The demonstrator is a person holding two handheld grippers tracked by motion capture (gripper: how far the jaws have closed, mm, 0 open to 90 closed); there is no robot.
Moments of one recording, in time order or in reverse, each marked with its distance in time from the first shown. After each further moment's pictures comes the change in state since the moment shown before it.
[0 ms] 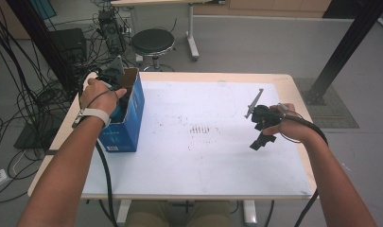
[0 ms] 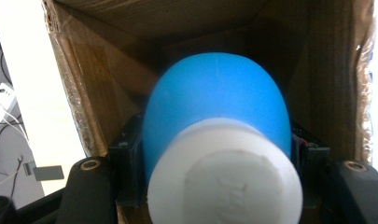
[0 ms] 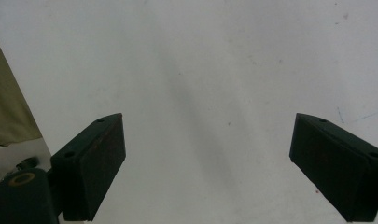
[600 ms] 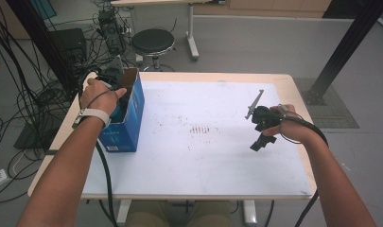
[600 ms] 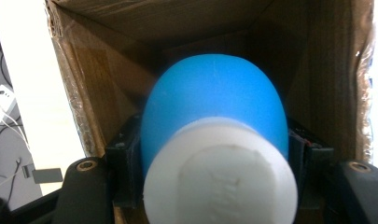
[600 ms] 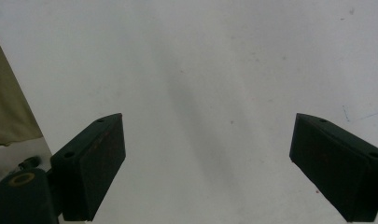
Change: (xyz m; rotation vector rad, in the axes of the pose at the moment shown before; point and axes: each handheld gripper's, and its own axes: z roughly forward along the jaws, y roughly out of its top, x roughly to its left) left arm 0.001 0.000 0.000 -0.010 0.000 -0.002; right arm 0.001 -0.001 0.002 0.005 0.005 0.003
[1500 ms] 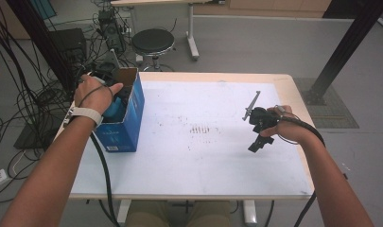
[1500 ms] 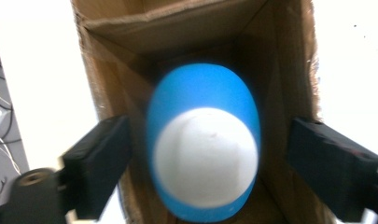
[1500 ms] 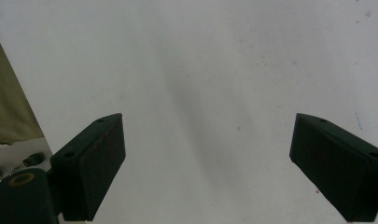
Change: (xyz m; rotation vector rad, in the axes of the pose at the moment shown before) left arm 0.010 -0.004 -0.027 -0.075 -0.068 0.027; right arm 0.001 0.005 0.007 0.017 0.018 -0.006
